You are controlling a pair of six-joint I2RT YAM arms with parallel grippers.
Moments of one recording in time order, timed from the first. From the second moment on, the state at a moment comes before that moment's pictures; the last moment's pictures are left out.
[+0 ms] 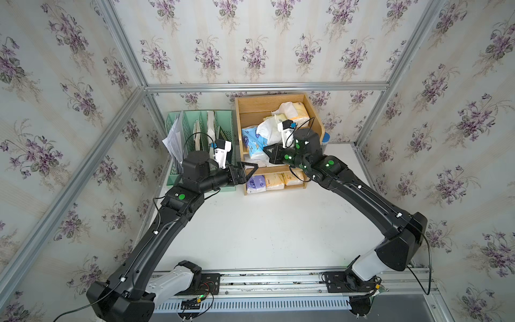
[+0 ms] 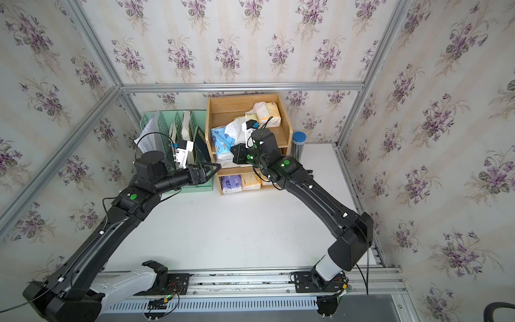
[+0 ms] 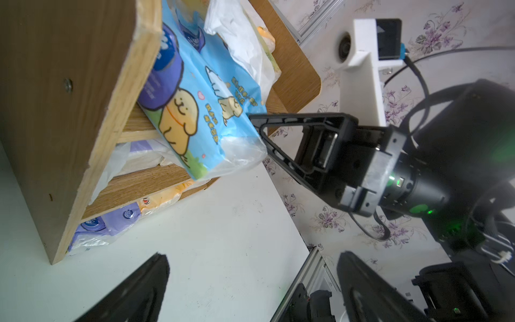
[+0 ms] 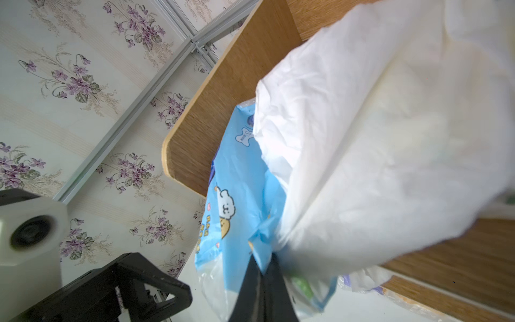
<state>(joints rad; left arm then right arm) -0.38 1.11 1.16 -0.33 0.50 -0.66 0.71 1.57 1.61 -0.37 -0.17 0.56</state>
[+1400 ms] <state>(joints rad) -0.49 1.26 1.31 -0.27 0.16 -0.73 0.56 1.47 1.53 -0.32 -0.31 0.54</state>
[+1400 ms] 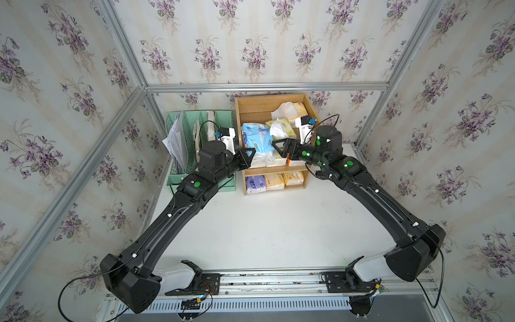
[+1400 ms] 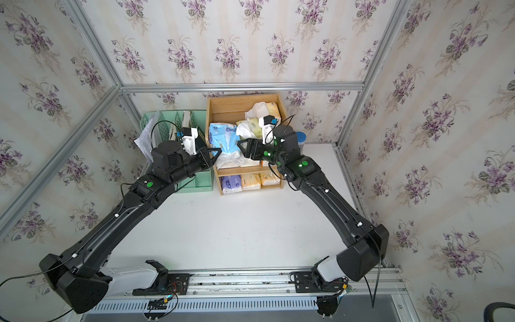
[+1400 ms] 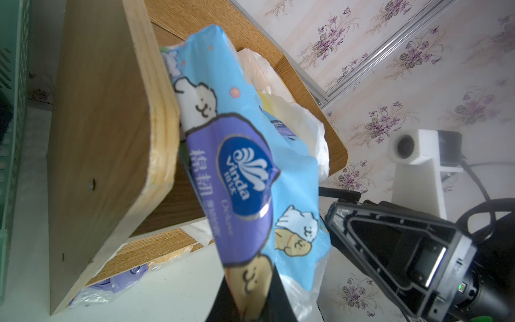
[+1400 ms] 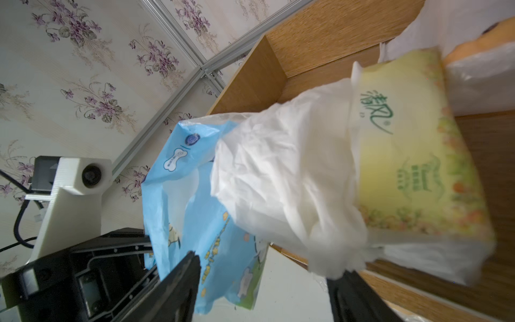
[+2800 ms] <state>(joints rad) -0.51 0.45 0.35 -0.56 0.27 -0.64 0.46 1.34 1.51 -0.34 -0.38 0.59</state>
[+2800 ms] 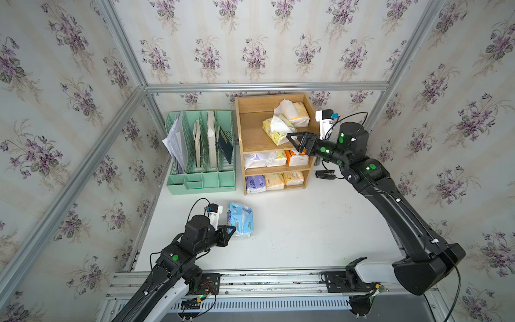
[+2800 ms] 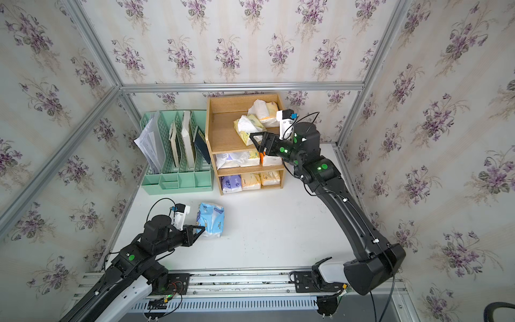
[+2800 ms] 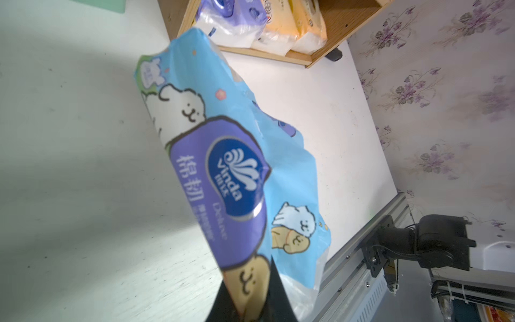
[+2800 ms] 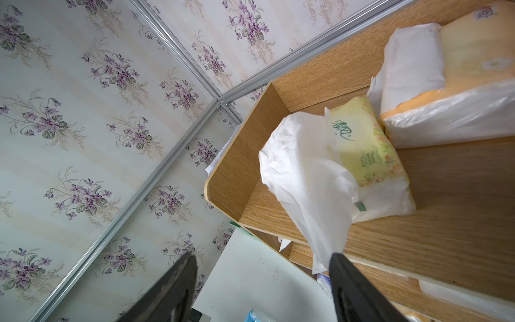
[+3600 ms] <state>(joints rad) -0.51 0.43 0.36 -0.65 0.13 -0.66 0.46 1.35 1.60 -0.42 -0.29 0.55</state>
